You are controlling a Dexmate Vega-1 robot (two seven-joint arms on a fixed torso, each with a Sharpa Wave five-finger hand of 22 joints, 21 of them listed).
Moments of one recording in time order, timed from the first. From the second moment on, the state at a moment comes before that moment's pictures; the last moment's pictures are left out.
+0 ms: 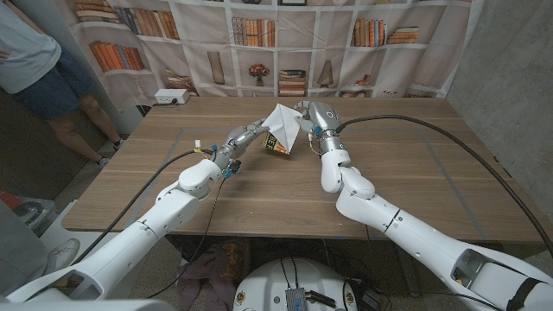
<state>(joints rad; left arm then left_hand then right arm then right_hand) 0.91 0.62 0.46 -1.58 -0.53 -0.16 -0.01 0.87 0.18 0.49 -0.08 0.18 0.91 -0.03 0.47 0.28 0.20 -0.18 0.24 0.20 -0.08 -0.04 0.21 0.20 -0.04 0.05 0.21 0.18 -0.74 -0.44 -0.82 -1.74 -0.65 -0.51 -0.51 1.23 0.11 0.20 -0.15 0.19 0.71 -0.15 0.27 0.25 1.07 -0.20 0.45 0.38 0.94 -0.13 0.37 0.58 0.36 -0.04 1.11 0.68</state>
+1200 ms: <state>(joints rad) 0.94 0.62 0.45 -1.59 -0.53 -0.18 0.02 0.86 0.17 0.50 -0.07 0.18 0.91 -0.03 0.47 0.28 0.20 -0.19 0.23 0.20 -0.08 -0.04 0.21 0.20 -0.03 0.05 0.21 0.18 -0.71 -0.43 -0.80 -1.70 -0.59 -0.60 -0.54 1.23 0.11 0.20 -0.15 0.19 0.71 -0.15 0.27 0.25 1.08 -0.19 0.45 0.38 0.94 -0.13 0.37 0.58 0.36 -0.04 1.13 0.67</state>
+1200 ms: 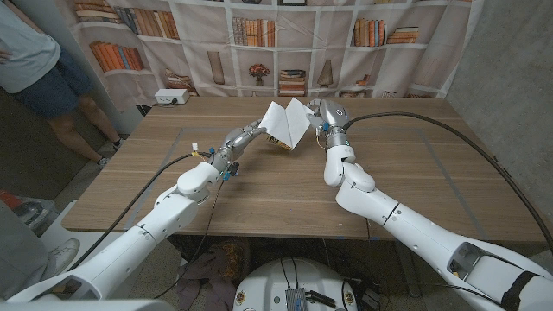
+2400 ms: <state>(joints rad) 1.02 0.65 0.37 -1.65 -0.53 -0.22 0.10 0.86 0.16 0.51 -0.07 0.18 0.91 -0.03 0.47 0.27 0.20 -0.19 0.22 0.20 -0.08 -0.04 0.20 0.20 -0.03 0.05 0.21 0.18 -0.69 -0.45 -0.74 -1.70 -0.51 -0.71 -0.64 1.23 0.11 0.20 -0.15 0.19 0.71 -0.15 0.27 0.25 1.08 -0.20 0.44 0.38 0.95 -0.14 0.36 0.58 0.36 -0.04 1.14 0.66</state>
